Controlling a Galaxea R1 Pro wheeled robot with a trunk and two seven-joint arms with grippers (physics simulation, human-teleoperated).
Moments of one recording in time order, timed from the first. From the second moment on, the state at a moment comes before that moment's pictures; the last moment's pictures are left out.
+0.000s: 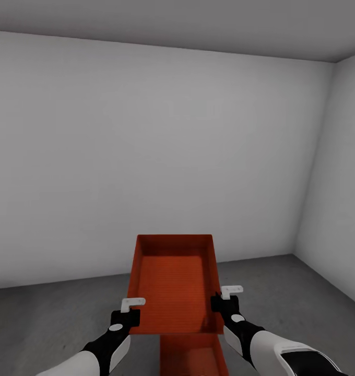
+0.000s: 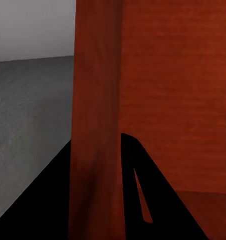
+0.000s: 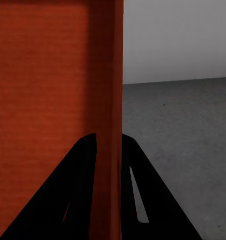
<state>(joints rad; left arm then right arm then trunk) -0.62 -0.10 -0.20 -0.19 0.17 -0.12 0.22 -0.76 0.11 0.02 0.02 0.05 -0.34 -0.14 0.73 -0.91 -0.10</state>
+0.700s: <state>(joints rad) -0.62 -0.10 -0.20 -0.19 0.17 -0.12 0.22 -0.76 0.11 0.02 0.02 0.05 -0.34 -0.14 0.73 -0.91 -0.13</state>
